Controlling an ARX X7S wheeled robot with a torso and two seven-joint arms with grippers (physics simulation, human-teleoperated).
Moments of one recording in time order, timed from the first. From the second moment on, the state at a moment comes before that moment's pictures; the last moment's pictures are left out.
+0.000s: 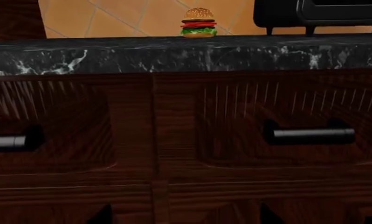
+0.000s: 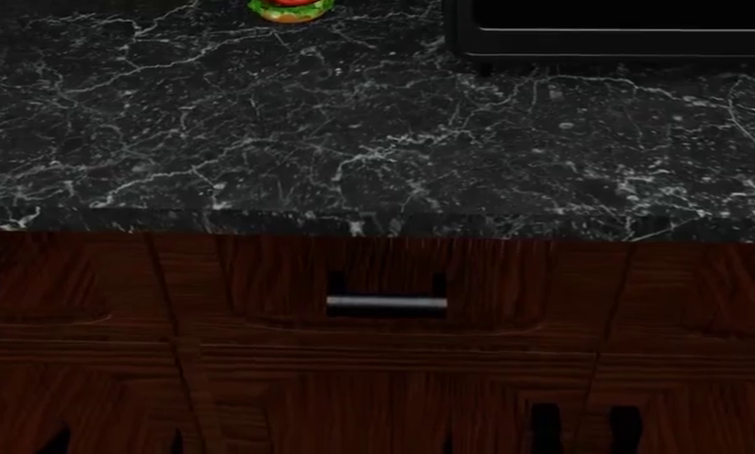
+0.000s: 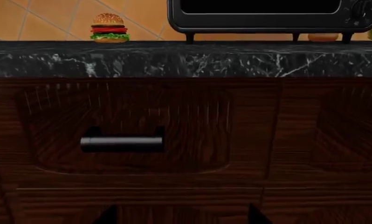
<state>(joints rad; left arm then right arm) 0.00 -0.05 0.06 0.00 -0.04 -0.01 -0.05 0.00 0.05 -0.06 0.01 0.05 -0.01 0.06</state>
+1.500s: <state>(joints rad) -0.01 -0.13 0.16 0.00 -0.11 -0.01 -0.13 0.01 0.13 -0.16 0.01 0.10 -0.03 0.16</state>
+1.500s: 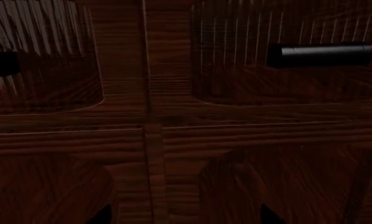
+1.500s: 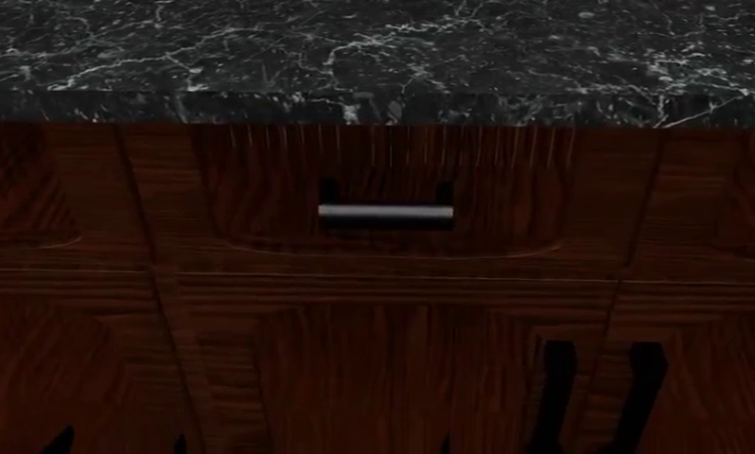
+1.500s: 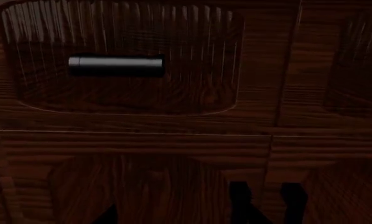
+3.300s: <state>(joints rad) -0.02 -0.18 0.23 0.00 -0.16 0.01 -0.19 0.02 0.18 -0.22 0.01 0.14 -0.04 0.23</state>
